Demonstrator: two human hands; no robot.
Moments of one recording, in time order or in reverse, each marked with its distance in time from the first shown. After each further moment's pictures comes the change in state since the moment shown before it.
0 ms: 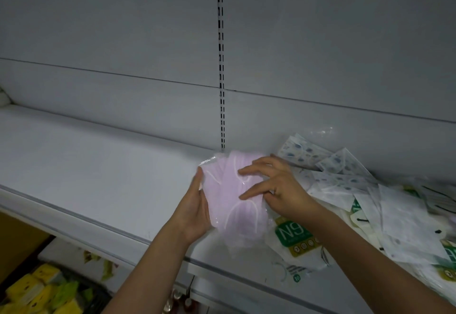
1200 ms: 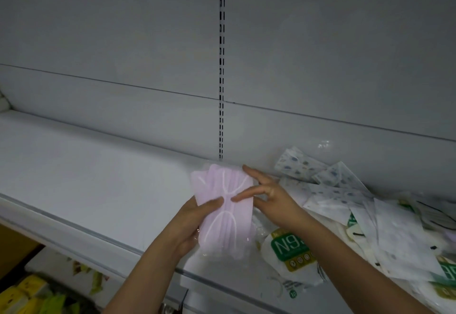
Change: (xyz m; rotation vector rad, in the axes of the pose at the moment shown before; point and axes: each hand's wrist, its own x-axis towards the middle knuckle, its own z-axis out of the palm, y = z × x) left_hand -0.012 0.000 0.001 0.345 0.096 0.165; right_hand 0.009 -0.016 0.000 0.369 -0.163 0.478
